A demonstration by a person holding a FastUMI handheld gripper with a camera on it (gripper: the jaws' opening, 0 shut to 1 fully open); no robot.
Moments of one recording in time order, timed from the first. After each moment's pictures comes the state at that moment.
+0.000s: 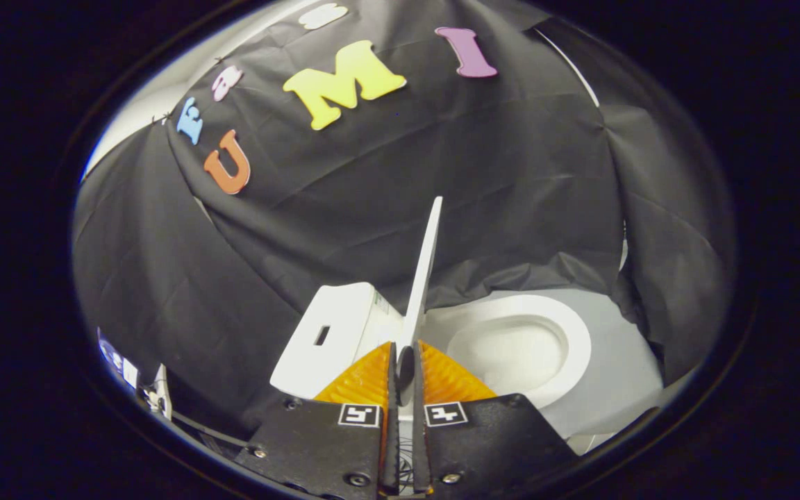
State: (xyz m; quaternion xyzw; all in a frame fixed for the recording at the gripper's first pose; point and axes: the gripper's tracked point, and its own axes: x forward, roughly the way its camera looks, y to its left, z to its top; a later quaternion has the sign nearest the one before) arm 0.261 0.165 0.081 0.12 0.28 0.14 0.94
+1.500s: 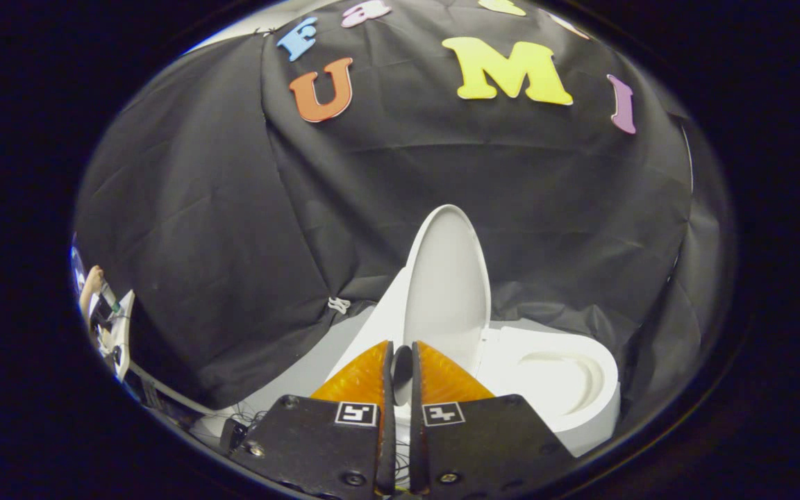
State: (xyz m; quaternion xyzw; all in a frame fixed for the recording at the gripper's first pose) arm 0.264 0.425 0.073 -0.05 0.29 0.18 0.94
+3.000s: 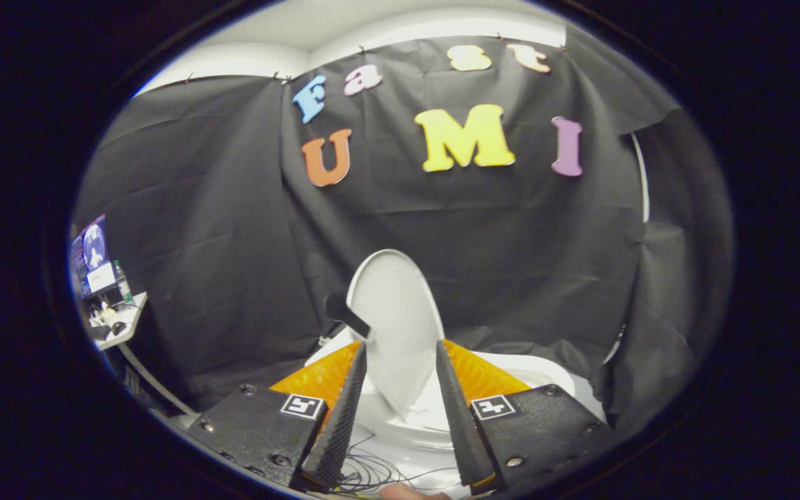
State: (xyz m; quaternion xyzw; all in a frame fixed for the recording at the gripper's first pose) arm 0.105 0.227 0.126 -0.01 0.11 0.17 0.98
